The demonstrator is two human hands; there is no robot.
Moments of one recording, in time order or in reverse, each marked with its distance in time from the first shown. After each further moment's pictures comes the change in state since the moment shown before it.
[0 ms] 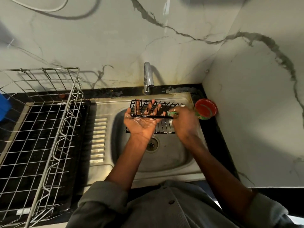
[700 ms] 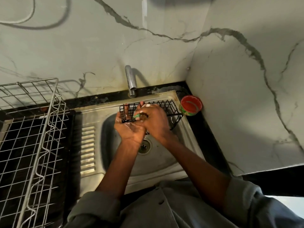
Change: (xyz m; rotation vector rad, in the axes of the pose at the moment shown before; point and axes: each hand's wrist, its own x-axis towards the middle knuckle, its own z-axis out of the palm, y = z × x) left_hand -0.008 -0.014 0.005 0.063 0.056 0.010; right_hand -0.004 -0.032 0.013 0.324 -0.058 -0.226
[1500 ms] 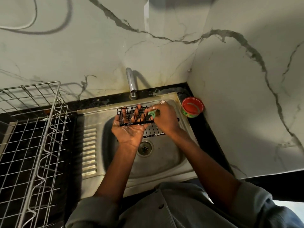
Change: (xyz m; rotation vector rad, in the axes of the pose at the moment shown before) left_hand 0.001 0.009 -0.010 0.059 -0.103 0.002; right_hand 0.017 0.034 -0.016 -0.030 0.009 0.094
